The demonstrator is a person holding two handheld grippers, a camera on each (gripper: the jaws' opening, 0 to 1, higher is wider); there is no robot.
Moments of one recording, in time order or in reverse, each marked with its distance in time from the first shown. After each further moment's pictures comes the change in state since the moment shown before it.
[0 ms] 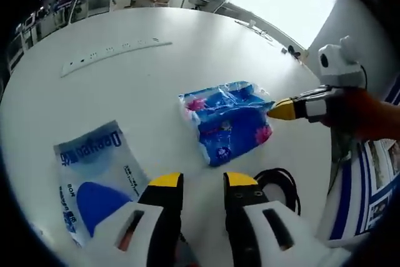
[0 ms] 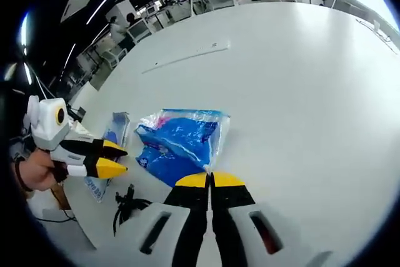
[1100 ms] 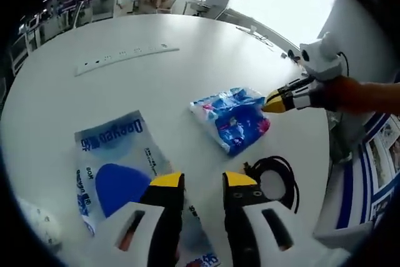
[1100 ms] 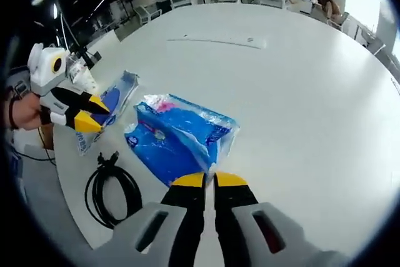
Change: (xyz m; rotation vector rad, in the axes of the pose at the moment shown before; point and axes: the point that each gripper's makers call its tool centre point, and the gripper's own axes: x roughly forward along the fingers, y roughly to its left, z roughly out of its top) left arm -0.032 0.012 -0.011 -0.002 -0.047 0.012; right arm 0.009 -0.005 0.004 -0.360 0.125 0.056
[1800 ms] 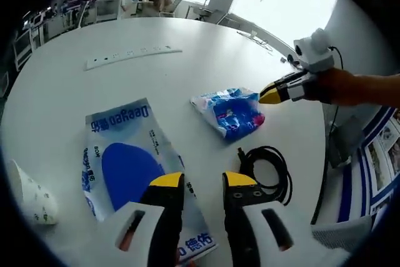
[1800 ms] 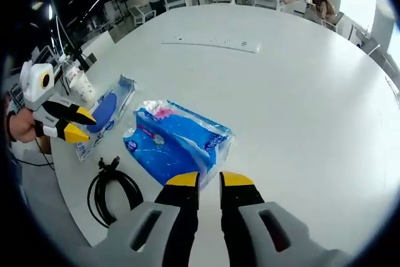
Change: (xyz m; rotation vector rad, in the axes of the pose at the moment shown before) left arm -0.025 -0.003 -0.018 -0.026 -0.036 0.005; right arm -0.013 -0.002 0.010 0.013 -0.004 -0.044
